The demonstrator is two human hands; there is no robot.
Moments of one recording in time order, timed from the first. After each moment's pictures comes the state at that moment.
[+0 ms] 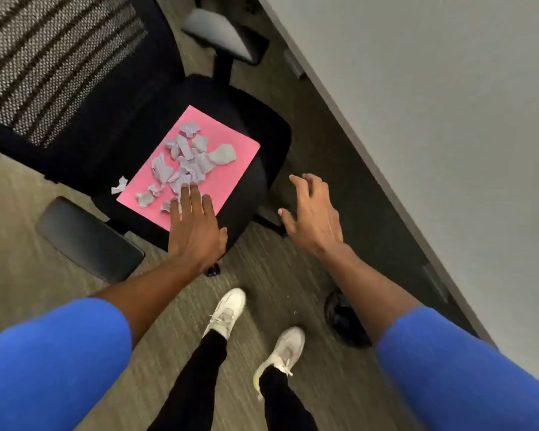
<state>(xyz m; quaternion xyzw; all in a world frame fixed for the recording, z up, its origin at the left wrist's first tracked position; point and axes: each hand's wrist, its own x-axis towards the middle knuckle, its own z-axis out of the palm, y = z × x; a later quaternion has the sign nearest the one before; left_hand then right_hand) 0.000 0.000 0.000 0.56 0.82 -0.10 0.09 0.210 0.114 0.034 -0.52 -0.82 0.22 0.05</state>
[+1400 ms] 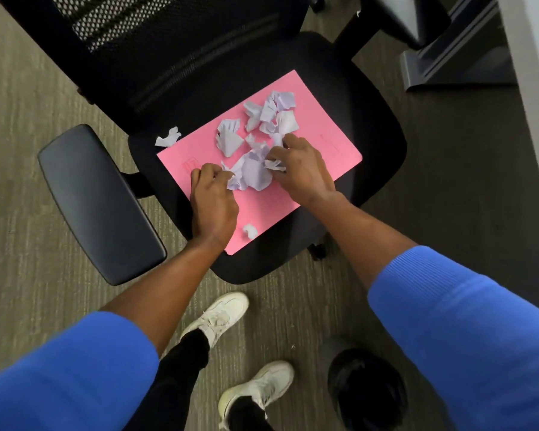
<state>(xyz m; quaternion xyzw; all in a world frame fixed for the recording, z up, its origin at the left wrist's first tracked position) -0.100 0.025 -0.143 0.28 0.91 0.31 0.05 -0.022 0.202 -0.105 -0.22 -0.95 0.20 -0.01</state>
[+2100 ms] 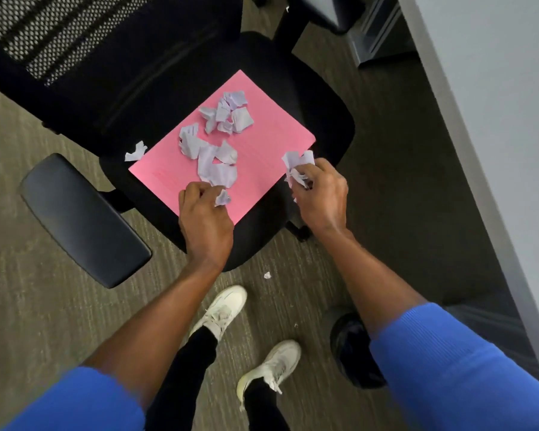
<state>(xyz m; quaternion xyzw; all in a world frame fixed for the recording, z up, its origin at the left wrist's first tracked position) -0.037 0.015 -0.076 0.29 0.90 0.32 0.07 0.093 0.167 -0.059 -0.48 -0.83 0.25 0.16</state>
